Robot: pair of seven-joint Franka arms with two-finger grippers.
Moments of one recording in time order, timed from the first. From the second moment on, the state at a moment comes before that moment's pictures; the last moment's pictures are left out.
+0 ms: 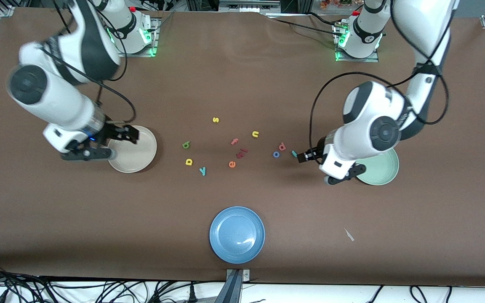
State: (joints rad) left arm -0.22 0.52 -0.20 -1.62 -0.19 2.06 -0.74; right arm 0.26 0.30 0.04 -1.71 0.01 1.99 0.30
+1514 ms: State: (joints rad) left arm -0.25 0.65 -0.20 -1.83 -0.19 2.35 -1.02; right arm 0.44 0.70 0.05 -1.73 0.01 2.42 0.75
